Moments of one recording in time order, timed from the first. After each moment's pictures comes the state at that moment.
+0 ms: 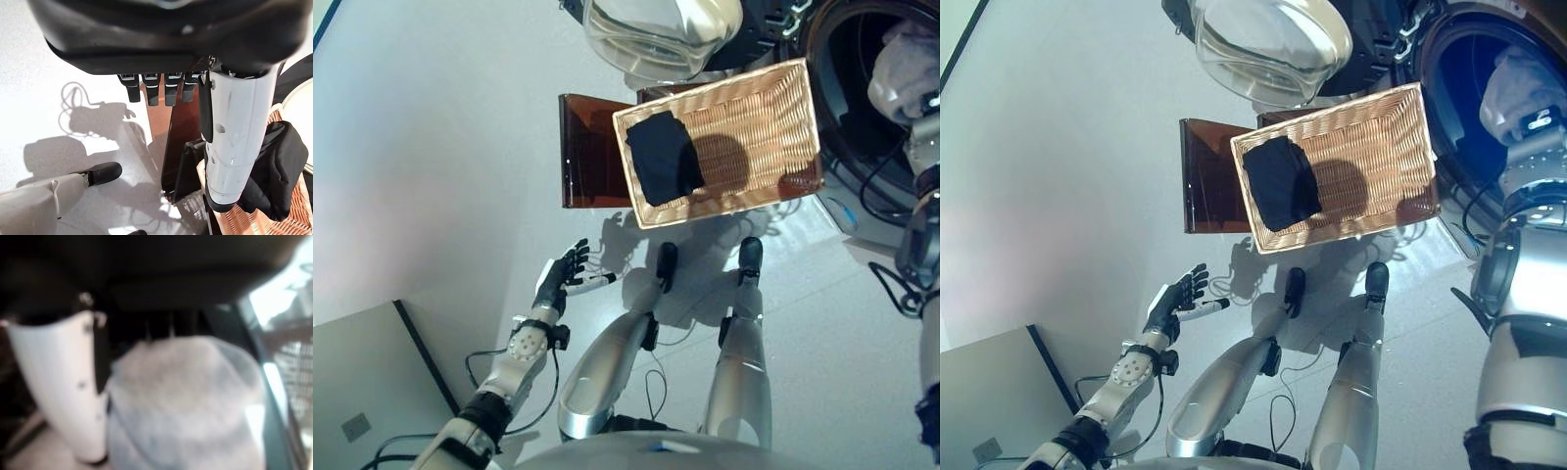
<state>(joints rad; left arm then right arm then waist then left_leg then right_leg) -0.09 0.31 -0.44 0.50 -0.35 -0.22 0.13 -1.41 -0.82 -0.01 1.51 1.02 -0.07 -0.48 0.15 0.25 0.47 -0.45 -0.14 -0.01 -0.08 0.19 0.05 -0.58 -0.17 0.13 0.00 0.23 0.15</state>
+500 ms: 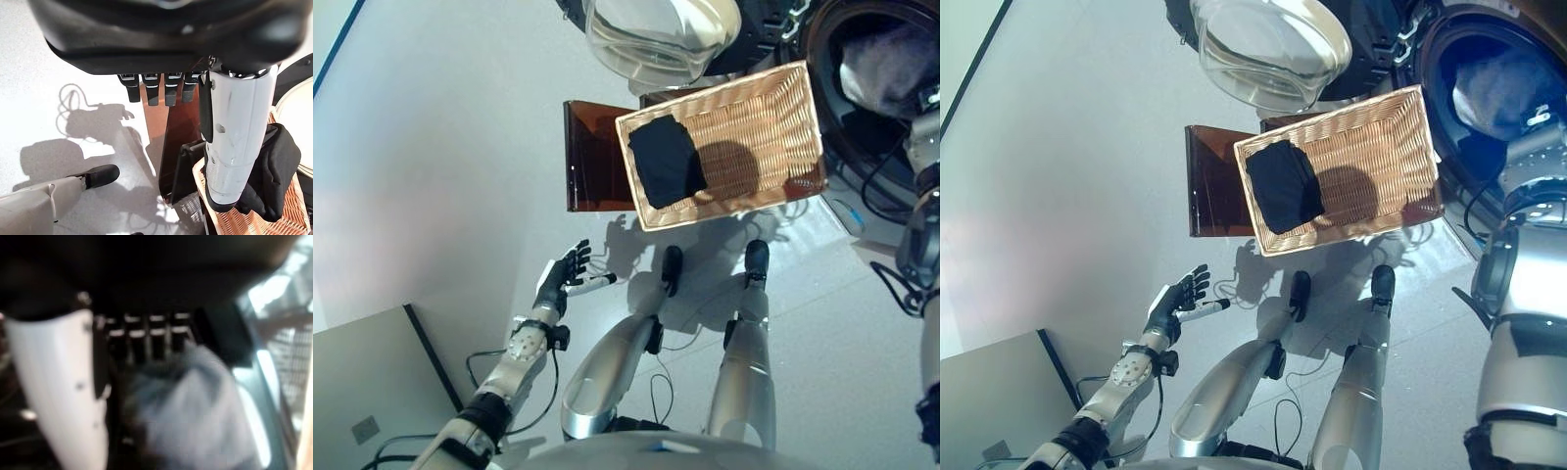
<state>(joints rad) -0.09 0.31 -0.44 0.51 -0.35 -0.23 0.13 -1.42 -0.82 0.01 1.52 1.03 -0.08 -0.46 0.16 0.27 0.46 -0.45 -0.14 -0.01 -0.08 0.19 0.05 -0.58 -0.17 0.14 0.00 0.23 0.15</state>
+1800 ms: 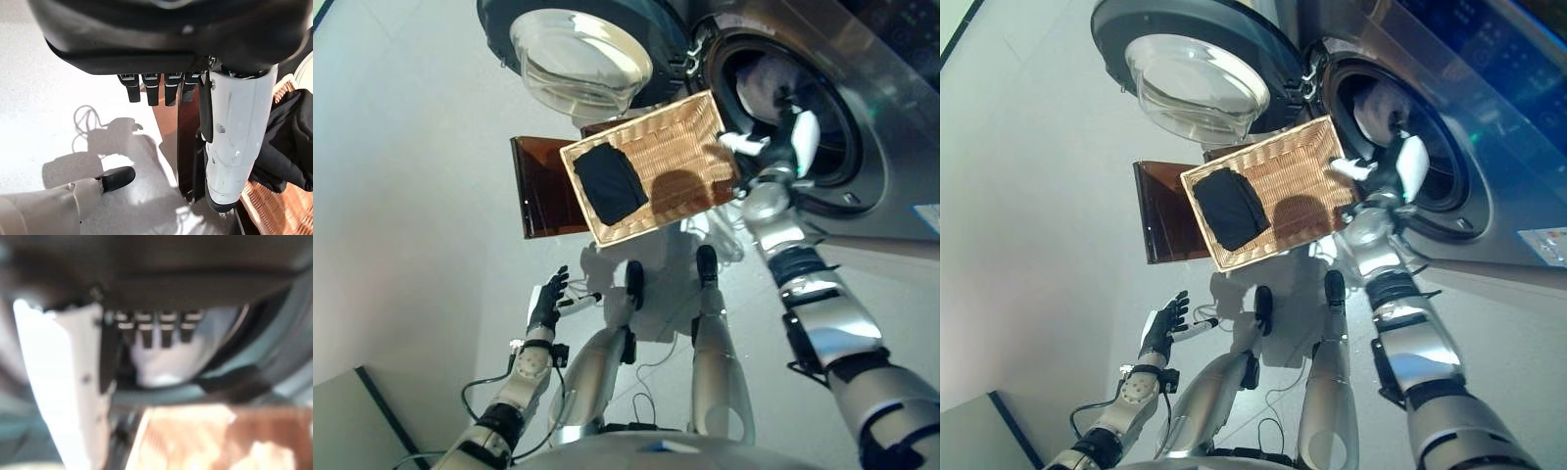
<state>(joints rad) -0.09 0.19 -0.37 0.76 -0.19 -0.25 0.30 -0.85 -0.35 0.26 0.88 -0.05 -0.01 -0.61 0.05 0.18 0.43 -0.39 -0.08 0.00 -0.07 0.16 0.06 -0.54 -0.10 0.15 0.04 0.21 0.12</state>
